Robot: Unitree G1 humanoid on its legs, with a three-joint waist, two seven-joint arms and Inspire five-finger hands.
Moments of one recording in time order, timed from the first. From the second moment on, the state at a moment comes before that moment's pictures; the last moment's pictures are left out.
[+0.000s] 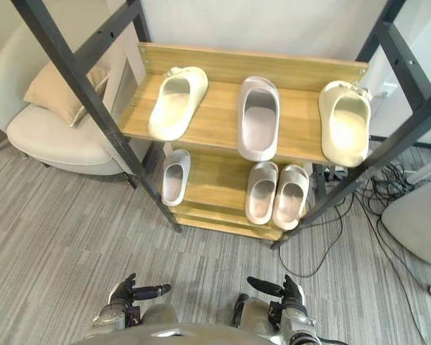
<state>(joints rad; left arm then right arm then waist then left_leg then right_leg) 0.03 0.10 0.11 1.04 -0.05 -0.06 0.11 0.00 -0.09 -0.16 1.11 0.12 -0.05 -0.13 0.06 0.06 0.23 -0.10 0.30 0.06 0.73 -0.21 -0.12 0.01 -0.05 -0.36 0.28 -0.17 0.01</state>
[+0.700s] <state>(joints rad) 0.05 0.14 0.04 1.07 0.03 -0.05 0.10 0.00 -0.06 -0.11 1.13 0.00 -0.04 -0.14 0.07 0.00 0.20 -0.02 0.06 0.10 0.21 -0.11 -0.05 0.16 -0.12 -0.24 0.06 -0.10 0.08</state>
